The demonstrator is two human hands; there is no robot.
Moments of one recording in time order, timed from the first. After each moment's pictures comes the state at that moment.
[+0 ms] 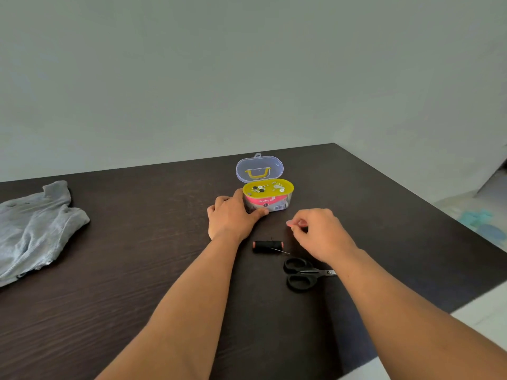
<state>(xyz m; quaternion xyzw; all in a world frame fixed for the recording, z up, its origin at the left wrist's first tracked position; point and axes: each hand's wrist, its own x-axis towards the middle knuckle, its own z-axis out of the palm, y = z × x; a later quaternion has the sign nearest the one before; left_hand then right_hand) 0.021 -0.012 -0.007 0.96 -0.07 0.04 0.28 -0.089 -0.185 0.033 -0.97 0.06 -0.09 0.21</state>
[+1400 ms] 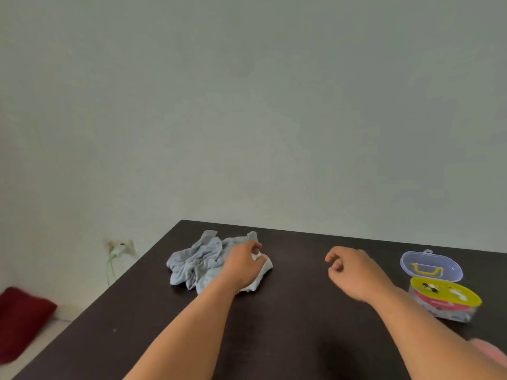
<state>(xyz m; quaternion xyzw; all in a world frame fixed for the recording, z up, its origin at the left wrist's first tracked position) -0.055 0.313 0.076 0.93 0.08 0.12 0.35 -0.042 0.052 0.112 -0.96 -0.14 -0.04 0.23</state>
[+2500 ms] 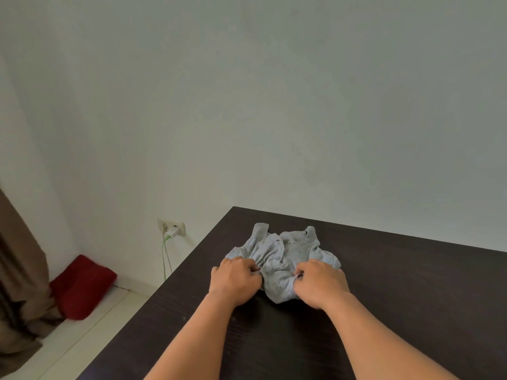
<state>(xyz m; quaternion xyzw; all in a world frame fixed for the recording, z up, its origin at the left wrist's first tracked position) -0.113 0.449 0.035 0.96 0.19 0.07 0.20 -0.044 0.264 0.051 -0.97 -0.23 0.02 0.12</state>
